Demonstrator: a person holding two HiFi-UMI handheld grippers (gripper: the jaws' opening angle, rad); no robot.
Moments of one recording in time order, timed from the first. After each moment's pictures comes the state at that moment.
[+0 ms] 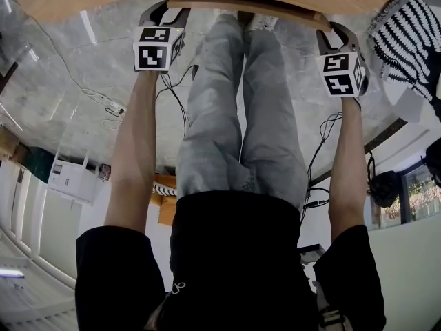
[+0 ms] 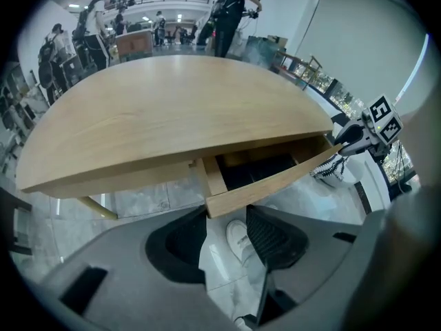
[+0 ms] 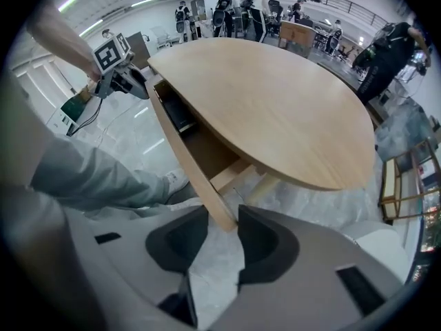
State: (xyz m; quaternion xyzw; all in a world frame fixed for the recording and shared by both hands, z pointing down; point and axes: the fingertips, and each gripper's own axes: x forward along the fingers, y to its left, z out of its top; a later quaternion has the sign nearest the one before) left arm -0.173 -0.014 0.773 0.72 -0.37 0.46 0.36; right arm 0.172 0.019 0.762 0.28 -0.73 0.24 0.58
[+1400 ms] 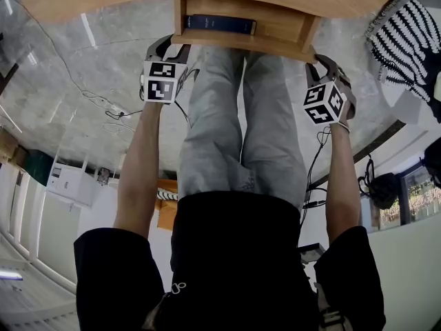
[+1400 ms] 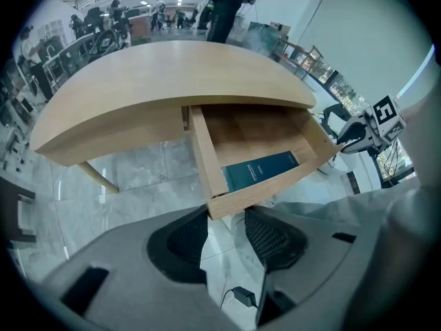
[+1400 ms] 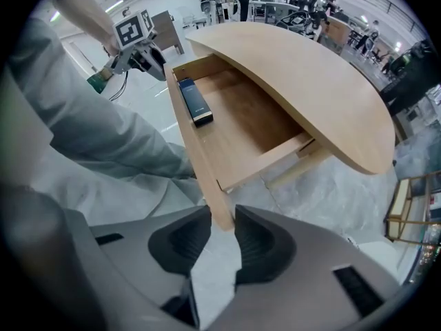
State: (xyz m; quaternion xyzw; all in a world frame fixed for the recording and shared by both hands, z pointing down) left arm -0.183 0.077 0.756 0.69 -0.35 0.49 0.40; right arm 0.161 0.115 0.747 0.17 -0.72 0.22 0.63
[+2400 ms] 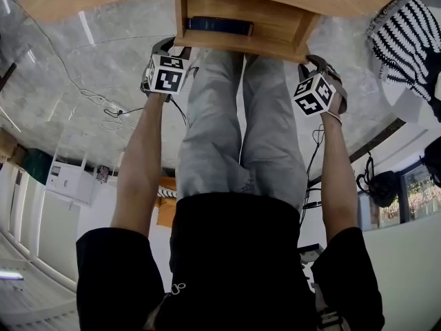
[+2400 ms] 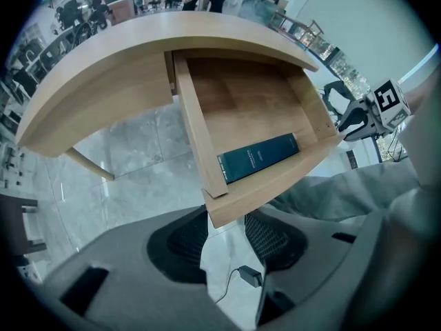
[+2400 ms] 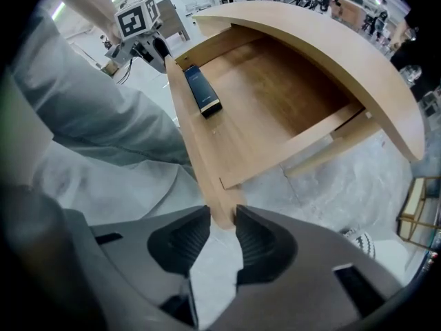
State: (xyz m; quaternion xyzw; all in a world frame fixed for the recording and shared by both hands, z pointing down) left arm -0.194 0.116 0.799 0.66 -0.30 0.56 0.41; right arm 0.152 0.155 0.788 0.12 -0.70 0.26 0.66
